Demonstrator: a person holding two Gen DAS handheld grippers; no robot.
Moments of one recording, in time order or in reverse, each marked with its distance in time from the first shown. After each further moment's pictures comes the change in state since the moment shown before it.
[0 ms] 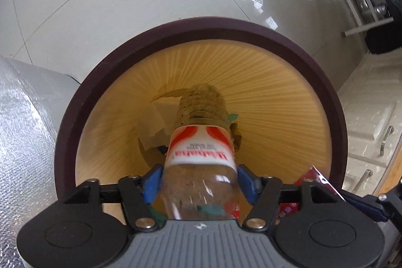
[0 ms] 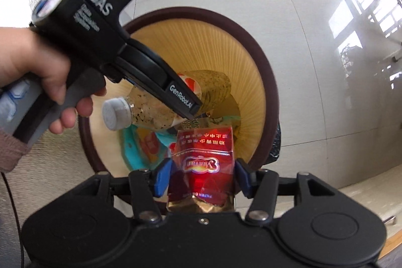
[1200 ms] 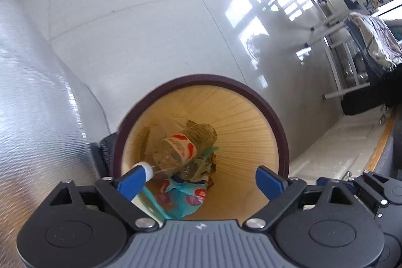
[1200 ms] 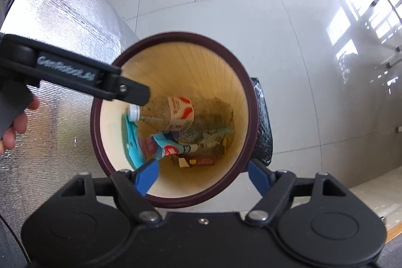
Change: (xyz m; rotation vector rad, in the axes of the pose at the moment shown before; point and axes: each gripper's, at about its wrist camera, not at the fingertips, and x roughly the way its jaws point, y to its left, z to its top) left arm -0.115 0.012 -0.066 -0.194 -0.257 -0.082; right arm -0.051 -0.022 -0.009 0.011 -0.066 0.019
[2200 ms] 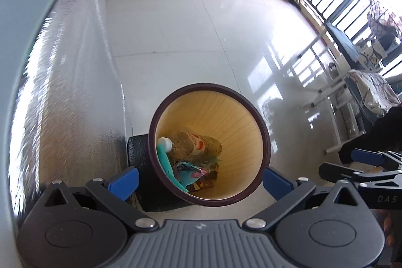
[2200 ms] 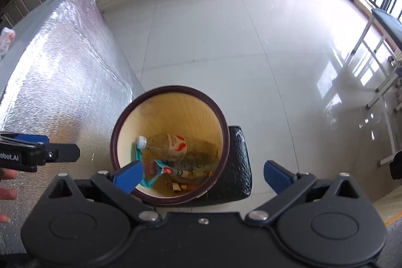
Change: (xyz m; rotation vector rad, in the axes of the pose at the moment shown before) left arm -0.115 -0.021 -0.146 -0.163 -0.340 0.071; right arm -0.120 -0.013 -0.065 -0.049 -0.316 -0.026
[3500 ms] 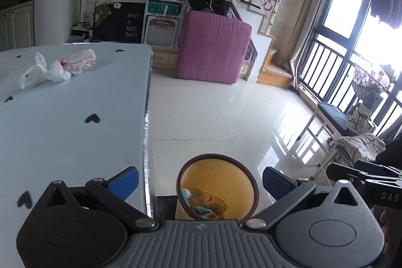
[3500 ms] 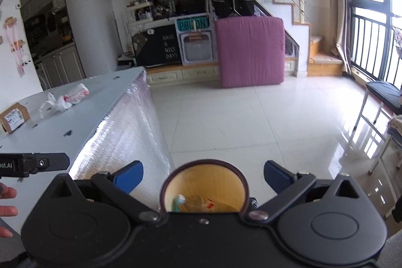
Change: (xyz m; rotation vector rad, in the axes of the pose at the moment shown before) left arm -0.191 -0.007 -0.112 -0.019 -0.495 0.069; right arm -0.161 0.042 -0.089 -0.060 -0.491 0.079
